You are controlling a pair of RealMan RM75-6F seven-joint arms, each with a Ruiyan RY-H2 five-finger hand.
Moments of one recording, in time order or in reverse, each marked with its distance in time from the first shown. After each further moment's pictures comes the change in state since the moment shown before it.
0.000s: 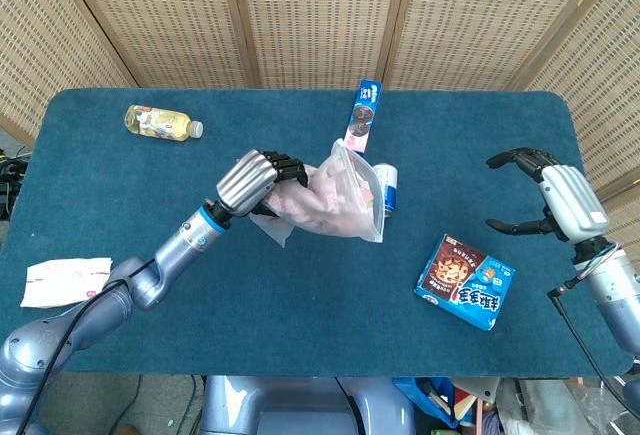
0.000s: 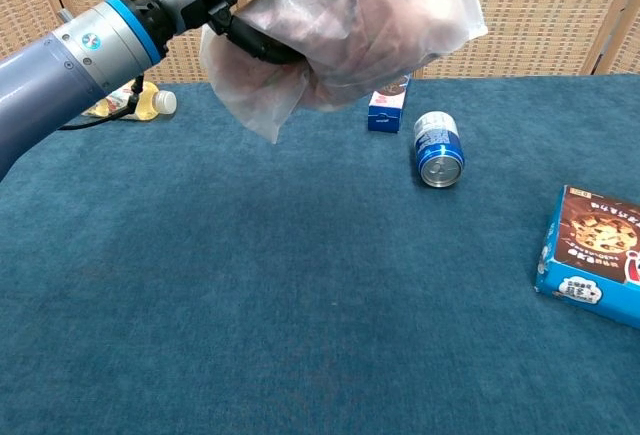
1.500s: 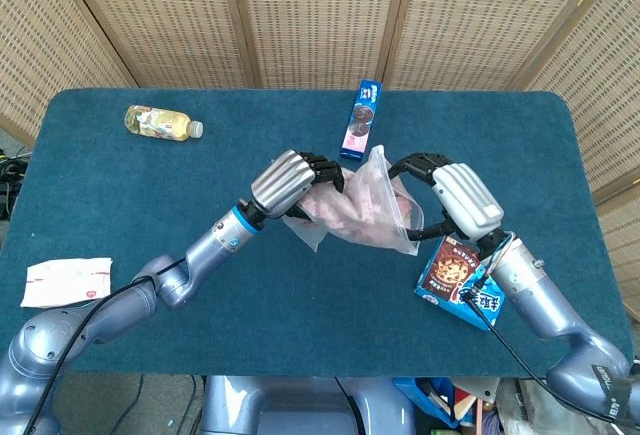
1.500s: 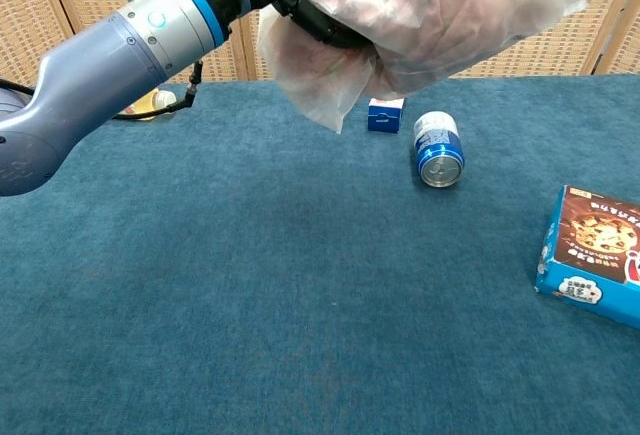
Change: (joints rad) left arm -0.101 -0.011 -0.032 -0.114 -0.064 -0.059 0.083; right arm 0.202 -0.127 0.054 -0.190 0.121 -0.090 -0.230
